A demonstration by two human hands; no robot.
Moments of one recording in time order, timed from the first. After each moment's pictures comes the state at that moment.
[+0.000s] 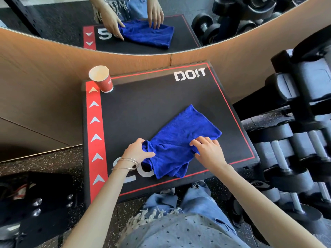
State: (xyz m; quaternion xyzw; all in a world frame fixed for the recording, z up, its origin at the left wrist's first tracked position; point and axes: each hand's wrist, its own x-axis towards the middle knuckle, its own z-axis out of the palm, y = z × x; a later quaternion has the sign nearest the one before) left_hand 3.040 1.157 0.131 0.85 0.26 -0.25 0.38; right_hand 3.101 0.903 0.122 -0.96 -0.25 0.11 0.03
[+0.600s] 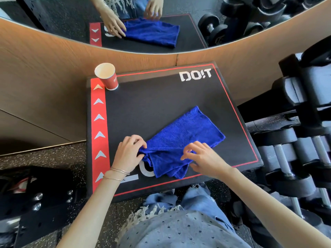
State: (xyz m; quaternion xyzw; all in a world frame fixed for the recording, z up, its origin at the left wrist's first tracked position) left_hand 3.014 1.186 0.113 0.98 0.05 -0.03 0.20; right_hand 3.091 0.912 0.144 -0.87 -0.48 0.07 0.11
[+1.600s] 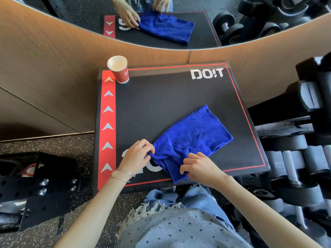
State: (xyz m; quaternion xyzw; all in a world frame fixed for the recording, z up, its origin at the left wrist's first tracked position) left_hand 2.989 1.172 0.113 0.96 0.04 -0.04 0.29; right_hand 3.064 0.934 0.144 -0.82 -0.56 0.13 0.04
